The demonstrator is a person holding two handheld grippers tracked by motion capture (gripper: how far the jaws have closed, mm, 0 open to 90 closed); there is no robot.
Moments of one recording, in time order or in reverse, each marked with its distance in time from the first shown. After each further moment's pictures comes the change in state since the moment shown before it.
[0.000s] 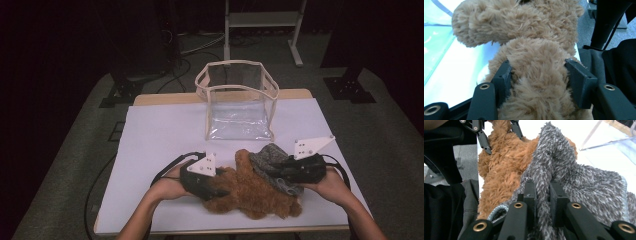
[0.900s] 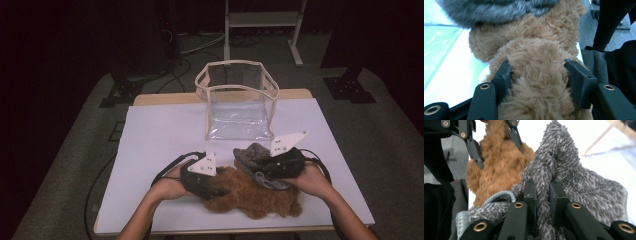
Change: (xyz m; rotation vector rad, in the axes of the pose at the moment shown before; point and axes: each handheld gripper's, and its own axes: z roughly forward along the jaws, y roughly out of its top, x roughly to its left) left arm 0.000 0.000 0.002 -0.005 0.012 -0.007; right arm 0.002 0.029 0.035 0.065 -0.021 -0.051
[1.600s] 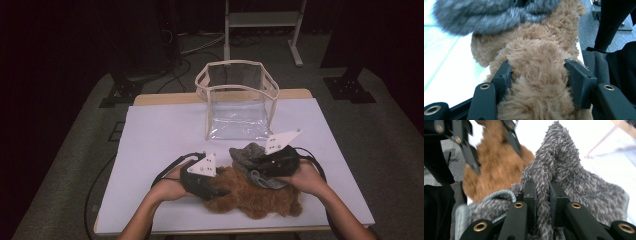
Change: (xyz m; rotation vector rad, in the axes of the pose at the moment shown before) left arm -0.002 -0.001 0.000 -0.006 0.009 0.005; right arm -0.003 0.007 0.011 0.009 0.010 -0.004
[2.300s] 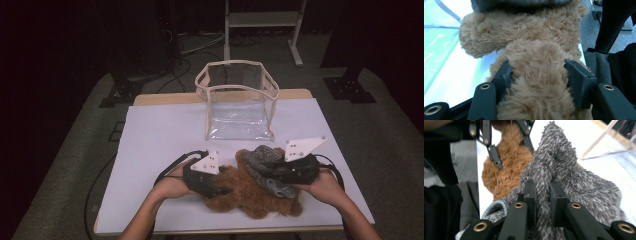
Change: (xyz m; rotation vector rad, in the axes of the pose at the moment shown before) left arm 0.004 0.005 0.004 0.007 0.001 -0.001; right arm 0.021 -0.011 -0.036 -0.049 -0.028 -0.015
